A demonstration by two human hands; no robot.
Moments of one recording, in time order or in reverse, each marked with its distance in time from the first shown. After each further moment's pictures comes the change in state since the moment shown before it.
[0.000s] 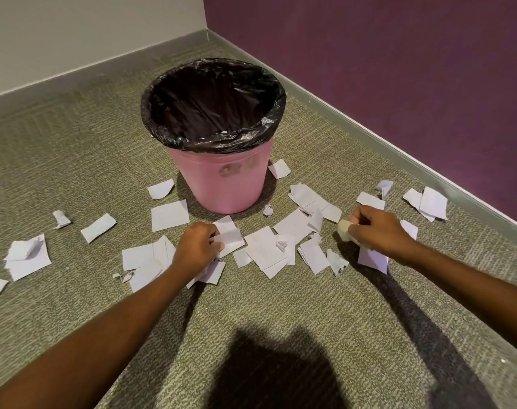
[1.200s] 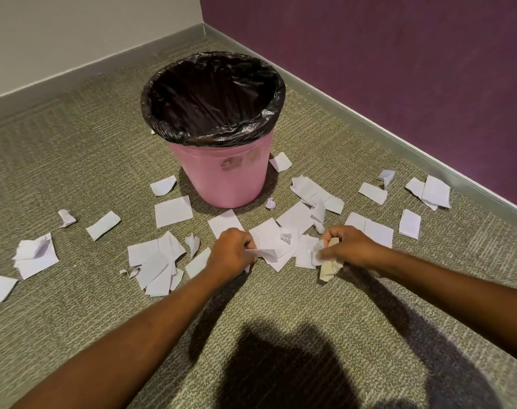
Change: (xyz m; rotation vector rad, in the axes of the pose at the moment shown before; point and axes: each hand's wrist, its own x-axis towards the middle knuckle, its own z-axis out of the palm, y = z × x) left_hand -0.028 0.064 0.019 -0.047 -0.208 0.037; right_hand -0.022 -0.013 0.067 0.161 -0.272 0.171
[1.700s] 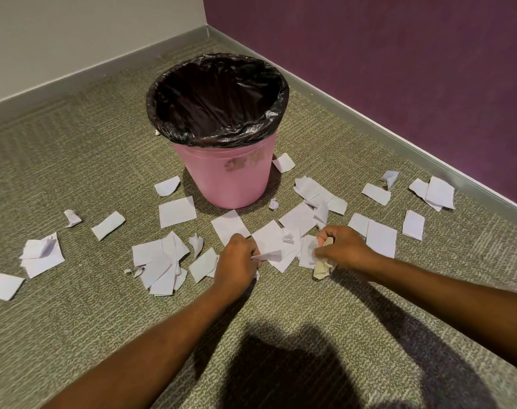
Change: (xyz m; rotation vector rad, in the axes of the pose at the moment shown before) left_hand -0.015 -0.007 0.028 0.057 0.148 0.026; right_hand -0.006 -0.018 0.023 -0.065 0.165 -0.015
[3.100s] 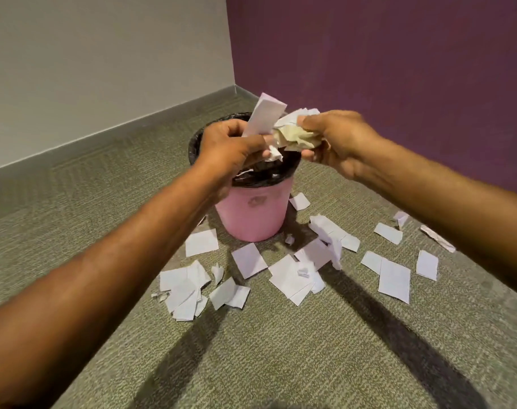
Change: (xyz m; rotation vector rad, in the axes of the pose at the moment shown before) left_hand 0.046 0.142 -0.262 -1.070 0.250 0.000; right_hand -0.027 -0.273 -0.102 0.724 0.063 -0.293
